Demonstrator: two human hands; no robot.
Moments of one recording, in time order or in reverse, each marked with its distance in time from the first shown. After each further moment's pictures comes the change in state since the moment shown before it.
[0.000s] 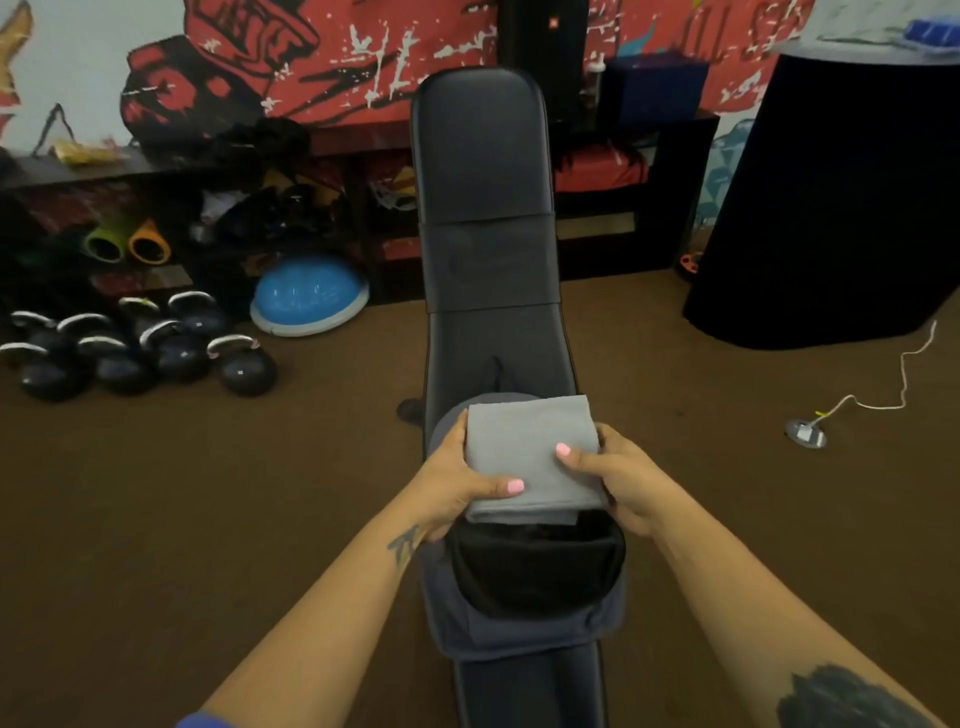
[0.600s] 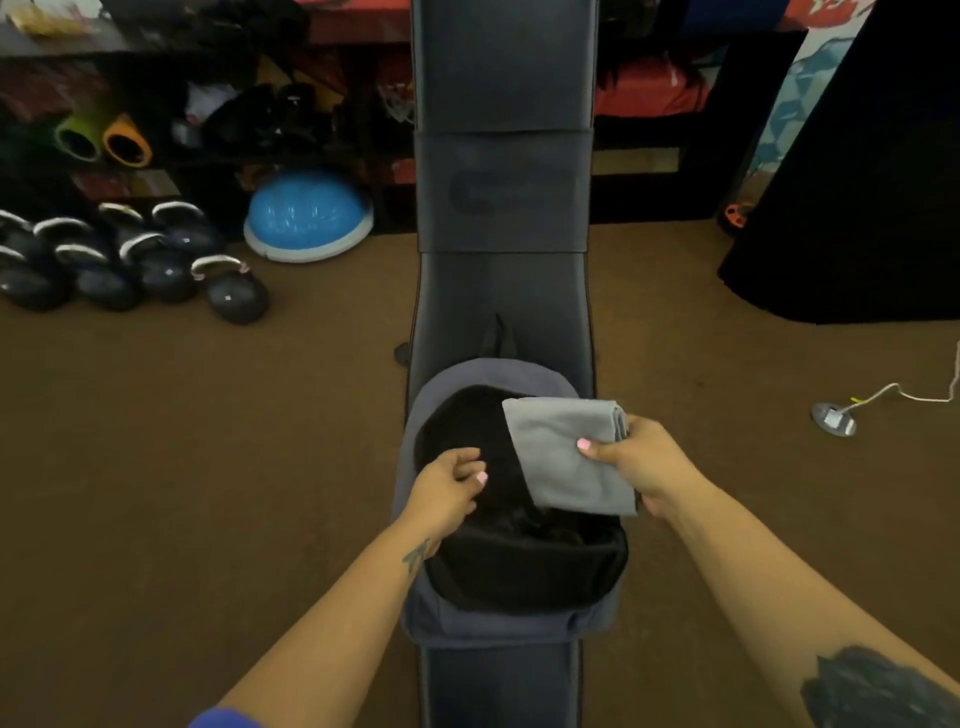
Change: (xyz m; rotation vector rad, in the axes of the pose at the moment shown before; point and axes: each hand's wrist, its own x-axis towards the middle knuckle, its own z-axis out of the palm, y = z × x) left_hand 0.088 -0.110 -0.004 0.072 0.318 -0.288; right_hand 0.090 0.005 -0.042 -0.392 0.118 0.056
